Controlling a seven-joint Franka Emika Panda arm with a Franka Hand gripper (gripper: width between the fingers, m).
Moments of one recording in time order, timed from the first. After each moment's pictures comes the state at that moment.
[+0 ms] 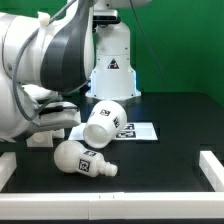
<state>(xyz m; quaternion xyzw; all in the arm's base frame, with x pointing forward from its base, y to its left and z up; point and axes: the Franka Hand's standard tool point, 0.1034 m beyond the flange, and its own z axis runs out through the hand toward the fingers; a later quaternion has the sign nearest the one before) 0.427 -0.181 0.034 -0.87 -0.03 0.49 0.07</state>
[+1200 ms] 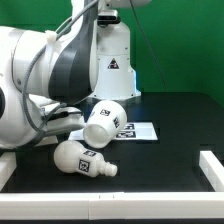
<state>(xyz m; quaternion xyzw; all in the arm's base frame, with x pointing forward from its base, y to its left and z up) 0.416 -0.176 0.022 -0.87 -0.08 0.48 0.09</state>
